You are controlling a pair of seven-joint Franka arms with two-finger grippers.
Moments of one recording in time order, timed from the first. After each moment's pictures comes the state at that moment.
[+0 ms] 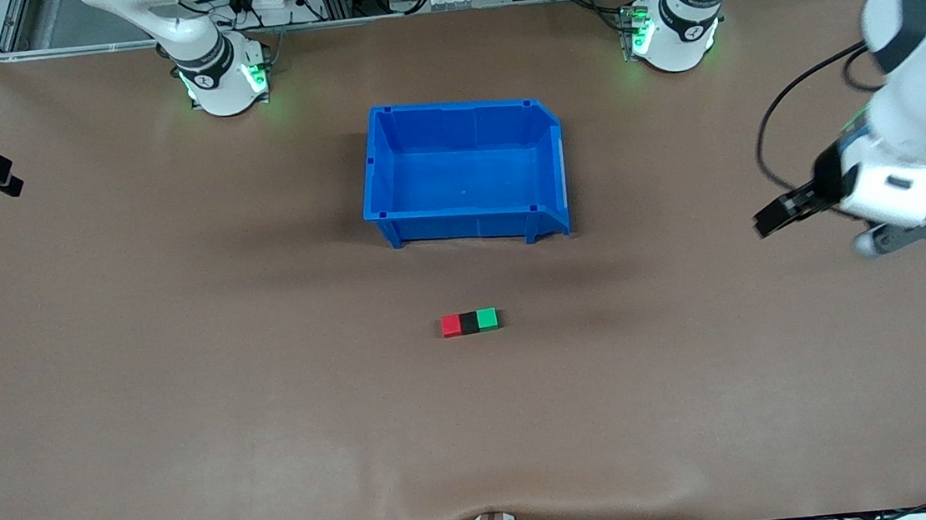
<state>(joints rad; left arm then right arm) 0.01 0.11 -0.14 -1.57 0.03 1.68 -0.37 -0.01 -0.04 -0.04 -1.50 -0.03 1.40 0.11</state>
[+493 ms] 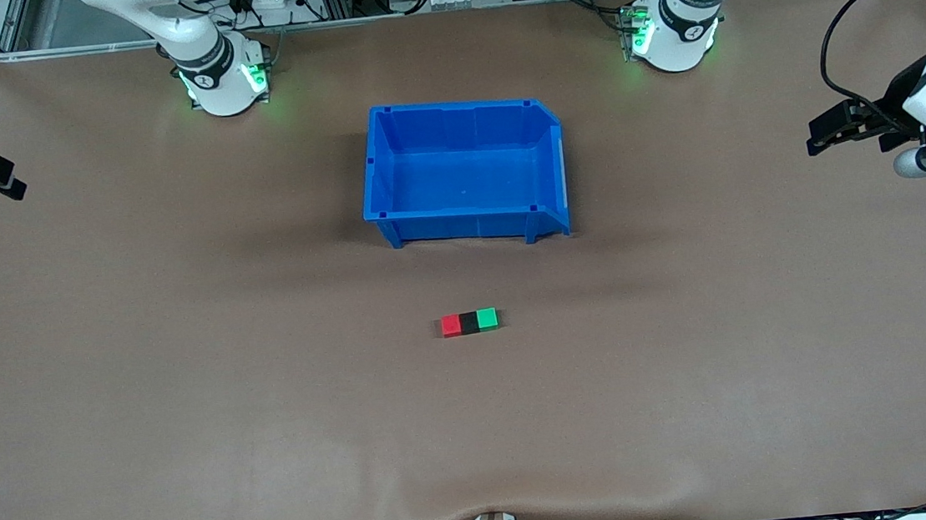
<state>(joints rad) -0.05 0.03 -0.02 -1.55 0.00 1.52 -0.02 -0.01 -0.04 -0.03 -1.50 0.00 1.43 0.11</state>
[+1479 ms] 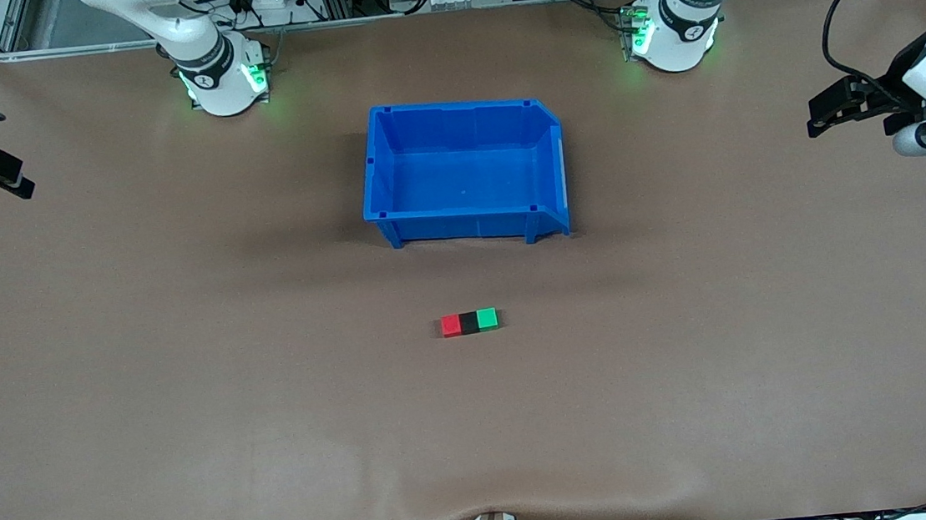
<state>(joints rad) -0.06 0.03 -0.04 -1.49 0.02 1.44 -0.02 0.01 -0.04 -0.03 -1.49 0.01 1.43 0.10</state>
